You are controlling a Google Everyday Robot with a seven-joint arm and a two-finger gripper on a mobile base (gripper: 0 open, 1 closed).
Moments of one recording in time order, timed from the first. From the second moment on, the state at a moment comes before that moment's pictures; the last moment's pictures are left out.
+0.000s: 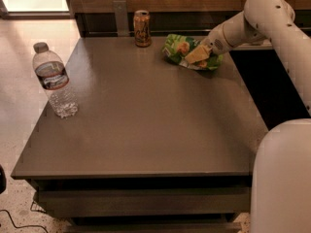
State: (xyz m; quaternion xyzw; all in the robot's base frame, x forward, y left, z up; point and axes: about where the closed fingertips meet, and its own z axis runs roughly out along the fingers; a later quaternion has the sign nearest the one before) arm 0.785 -0.160 0.837 -0.43 0.81 0.14 0.37
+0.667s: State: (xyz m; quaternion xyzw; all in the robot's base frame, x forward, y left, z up) arm 0.785 -0.160 0.837 -0.43 0.81 0.14 0.37
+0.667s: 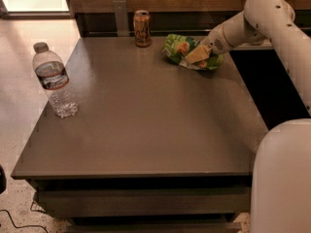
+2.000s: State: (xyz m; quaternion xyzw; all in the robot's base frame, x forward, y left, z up) arm 0.742 -0.144 0.905 -0.47 0.79 0.08 0.39
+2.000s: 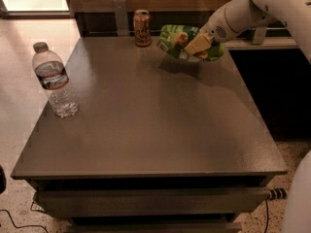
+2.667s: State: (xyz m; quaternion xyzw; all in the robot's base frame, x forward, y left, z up) arm 0.676 -0.116 0.941 -0.47 0.77 0.08 0.41
